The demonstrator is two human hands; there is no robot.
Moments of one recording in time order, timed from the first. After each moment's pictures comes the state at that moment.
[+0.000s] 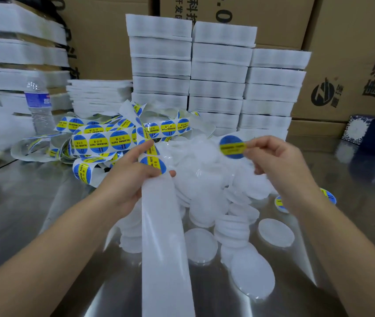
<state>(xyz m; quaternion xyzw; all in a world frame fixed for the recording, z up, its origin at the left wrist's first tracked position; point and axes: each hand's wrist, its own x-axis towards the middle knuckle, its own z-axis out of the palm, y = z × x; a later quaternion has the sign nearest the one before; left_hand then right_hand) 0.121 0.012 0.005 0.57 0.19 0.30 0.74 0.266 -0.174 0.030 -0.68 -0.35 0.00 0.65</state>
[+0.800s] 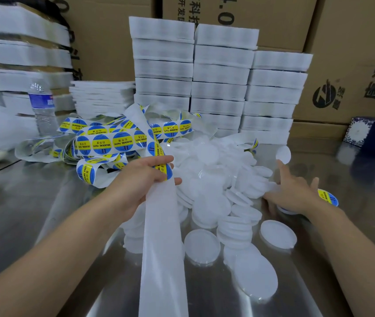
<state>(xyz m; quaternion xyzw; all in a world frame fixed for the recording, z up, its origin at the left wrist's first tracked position) 0.119 0.009 0.006 0.63 0.23 0.25 0.70 0.383 -0.193 -0.039 -0.95 -0.26 -0.05 0.13</state>
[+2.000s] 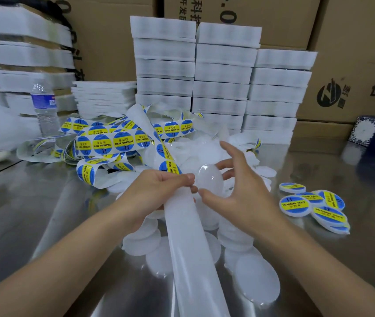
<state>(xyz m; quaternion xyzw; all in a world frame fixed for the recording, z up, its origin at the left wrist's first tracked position) 0.123 -0.010 -0.004 0.73 0.23 0.19 0.61 0.237 -0.145 -0.012 -0.75 -0.47 -0.08 0.46</state>
